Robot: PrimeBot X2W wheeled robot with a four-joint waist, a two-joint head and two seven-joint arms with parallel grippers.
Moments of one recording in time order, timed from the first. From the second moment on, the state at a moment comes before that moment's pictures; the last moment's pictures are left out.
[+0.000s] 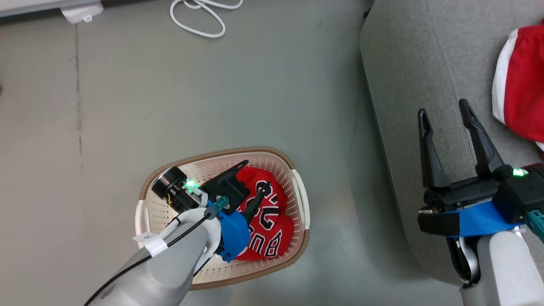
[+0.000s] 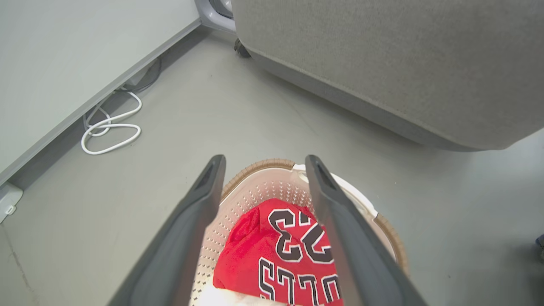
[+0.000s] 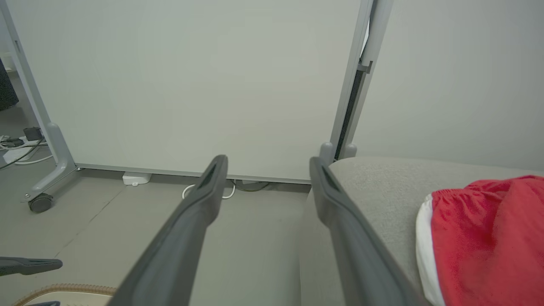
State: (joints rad) left arm -0.69 0.17 -0.93 0.86 -0.32 -0.13 -0.26; right arm -0.27 -0.08 0.00 0.04 0.02 0.13 -0.26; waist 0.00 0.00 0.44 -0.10
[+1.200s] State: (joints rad) left arm -0.97 0.21 -1.28 1.18 -0.37 -0.13 -0.05; right arm -0.36 -0.07 -0.02 -0.08 -0.01 0.13 -0.26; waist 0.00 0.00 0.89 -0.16
